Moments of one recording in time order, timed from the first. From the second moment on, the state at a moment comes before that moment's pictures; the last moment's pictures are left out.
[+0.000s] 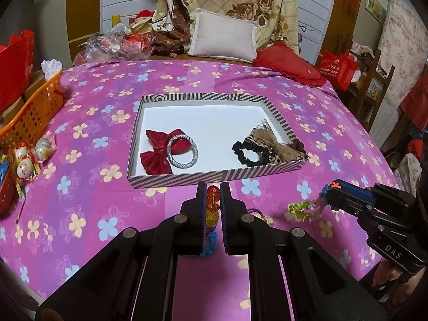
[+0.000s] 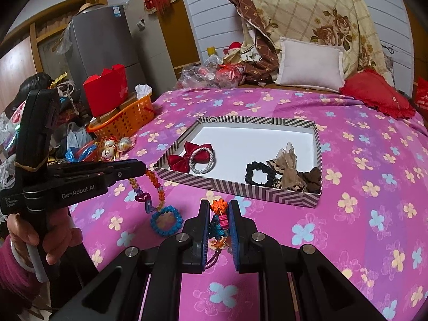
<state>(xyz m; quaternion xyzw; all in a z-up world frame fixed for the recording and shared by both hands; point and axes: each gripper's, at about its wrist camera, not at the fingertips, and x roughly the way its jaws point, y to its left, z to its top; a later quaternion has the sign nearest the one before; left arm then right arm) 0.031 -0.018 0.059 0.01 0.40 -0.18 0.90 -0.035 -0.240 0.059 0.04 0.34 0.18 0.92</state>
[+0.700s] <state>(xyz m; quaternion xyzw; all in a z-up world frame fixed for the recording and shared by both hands) 0.081 -0.035 0.063 0.03 0.40 -0.17 0.90 0.021 -0.243 0.065 0.04 0.35 0.18 0.92</state>
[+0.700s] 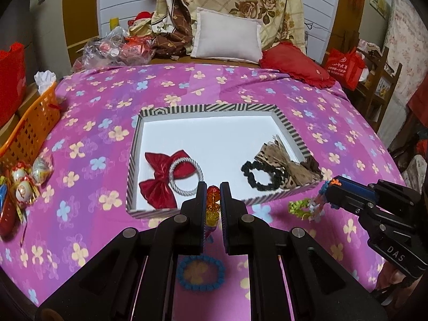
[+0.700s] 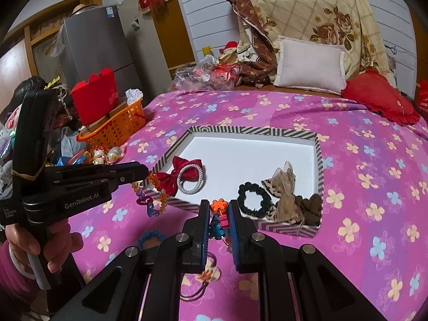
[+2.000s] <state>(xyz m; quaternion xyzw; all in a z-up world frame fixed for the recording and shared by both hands) 0.166 -0.068 0.002 0.01 0.47 -0.14 0.87 0.131 -0.251 -0.011 0.10 0.43 0.17 0.88</state>
